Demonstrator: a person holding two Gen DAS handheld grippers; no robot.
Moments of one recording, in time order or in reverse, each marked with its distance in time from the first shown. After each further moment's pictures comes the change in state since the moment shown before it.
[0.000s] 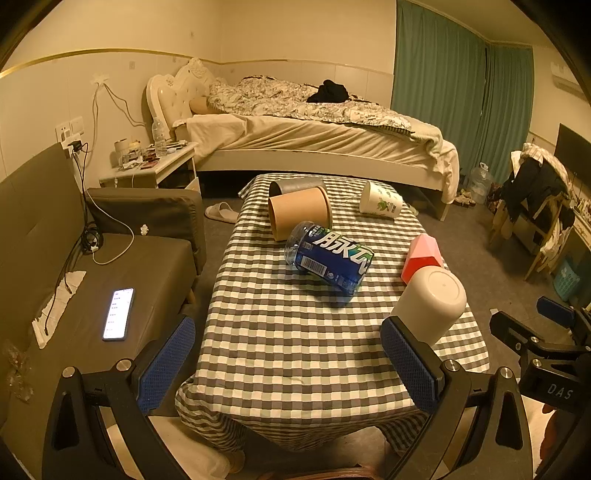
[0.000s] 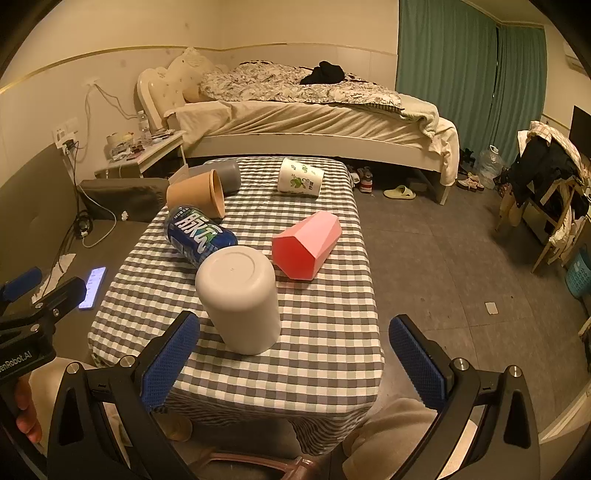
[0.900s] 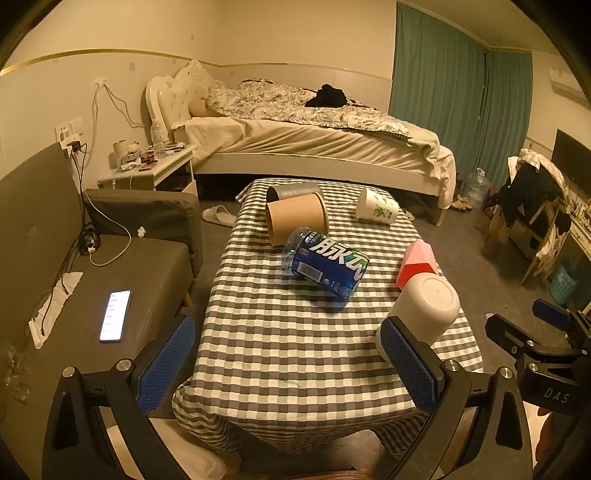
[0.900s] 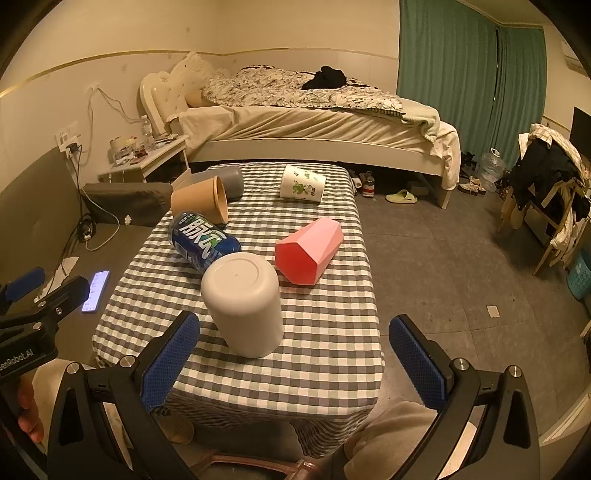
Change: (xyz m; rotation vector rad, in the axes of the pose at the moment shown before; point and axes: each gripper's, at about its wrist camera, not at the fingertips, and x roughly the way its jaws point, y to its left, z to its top) left arm -0.003 -0.004 0.002 -0.003 -0.010 -0.006; right arm -0.006 0.001 0.001 -0.001 -0.020 0.011
